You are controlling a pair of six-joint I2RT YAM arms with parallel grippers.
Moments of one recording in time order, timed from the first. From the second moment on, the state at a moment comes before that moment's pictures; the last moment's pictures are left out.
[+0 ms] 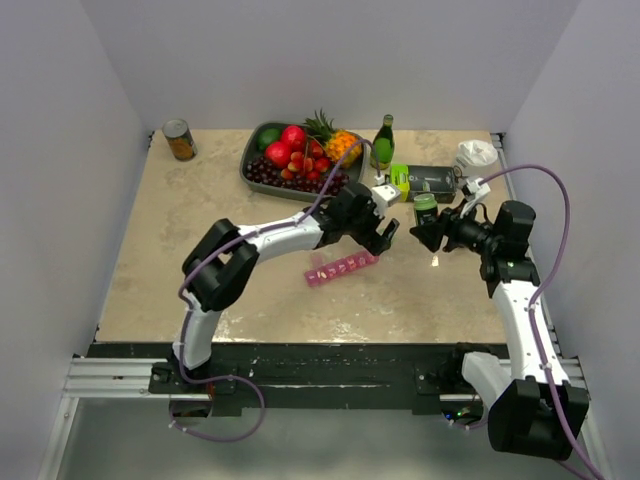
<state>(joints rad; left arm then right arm) -0.83 2.03 1.48 -0.06 0.18 -0.07 -0.13 0.94 0.70 -0.15 -0.85 0.02</state>
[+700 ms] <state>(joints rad) -0.90 2.37 1.84 -0.22 -0.07 -0.07 -0.16 0.95 0.70 -0.10 -0.91 0.08</state>
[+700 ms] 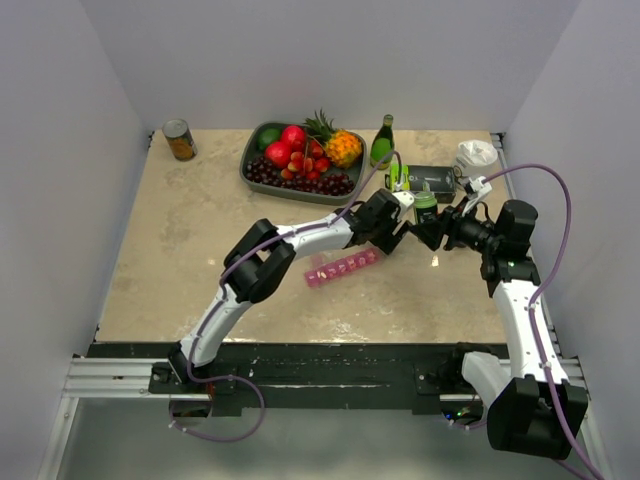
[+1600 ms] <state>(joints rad) -0.79 1.33 0.99 0.15 0.13 -0.21 -0.12 0.96 0.81 -0.45 -0.94 -0.32</state>
